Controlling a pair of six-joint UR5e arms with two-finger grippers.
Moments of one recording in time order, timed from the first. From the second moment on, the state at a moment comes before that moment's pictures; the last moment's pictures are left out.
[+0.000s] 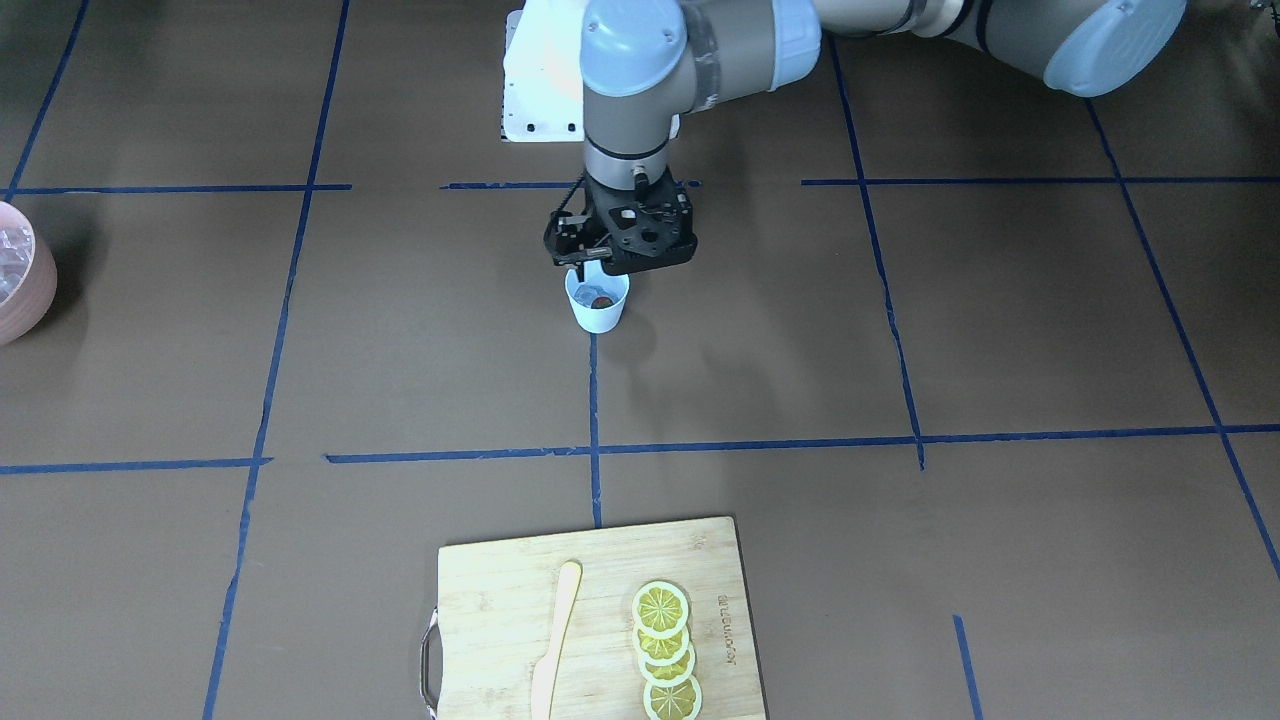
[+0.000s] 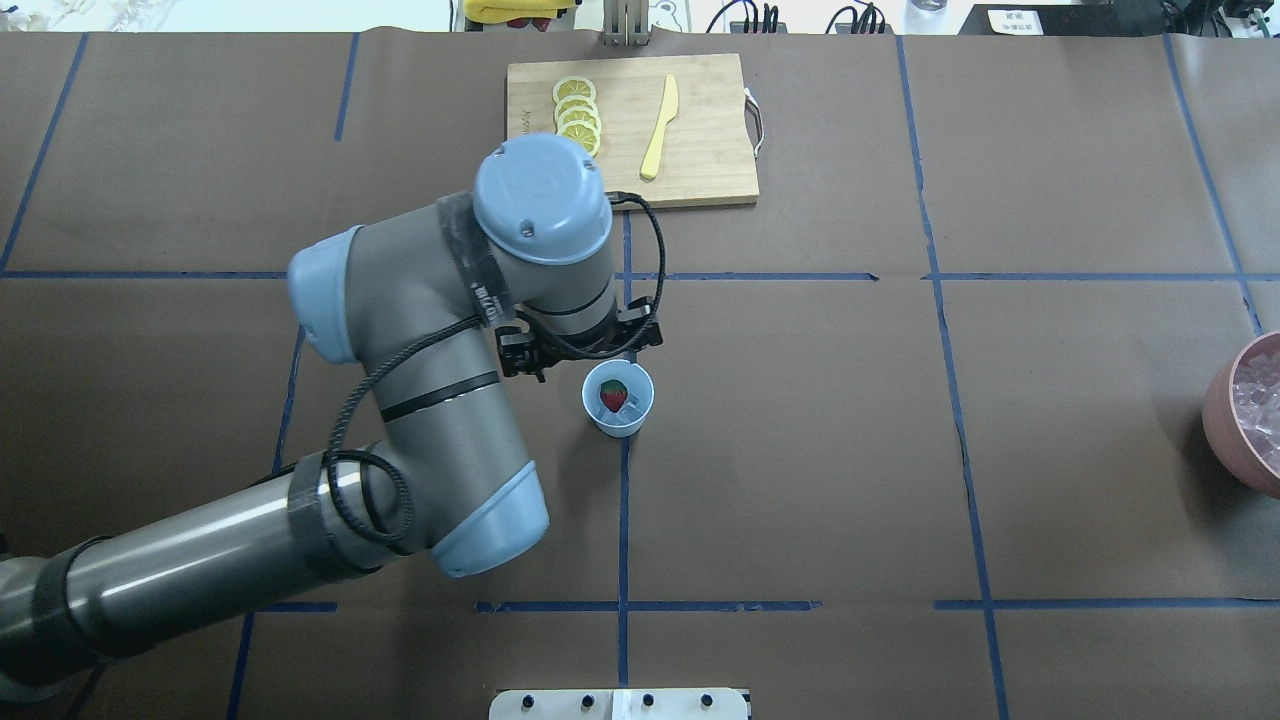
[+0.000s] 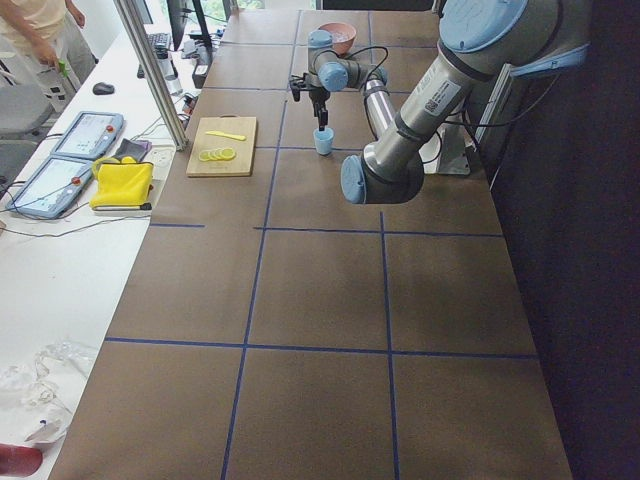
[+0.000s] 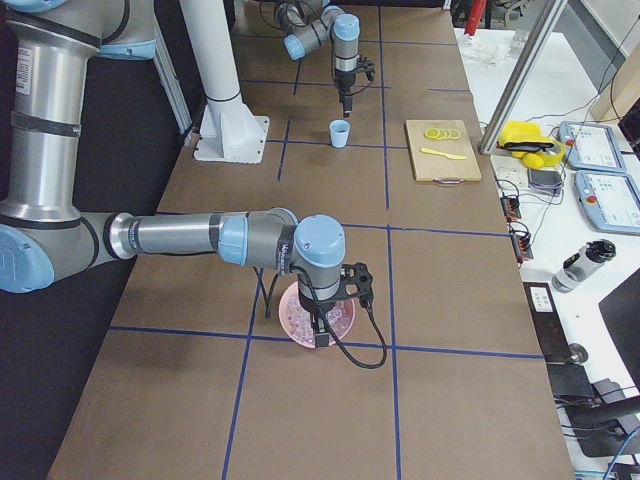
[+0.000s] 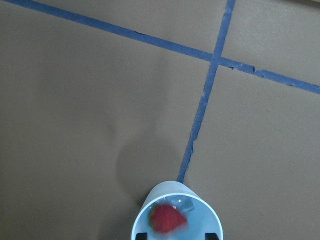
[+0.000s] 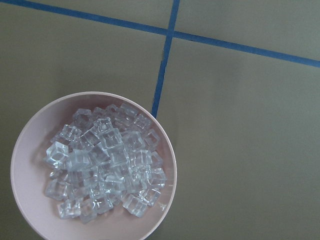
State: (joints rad) left arm -0.55 -2.37 -1.70 -1.41 -1.92 -1.33; right arm 1.65 -1.77 1.88 -1.76 2.30 -0.30
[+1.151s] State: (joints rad) left arm -1.42 -1.63 -1.82 -1.41 -2.34 0.05; right arm 1.65 -1.77 1.87 -1.76 2.30 -0.30
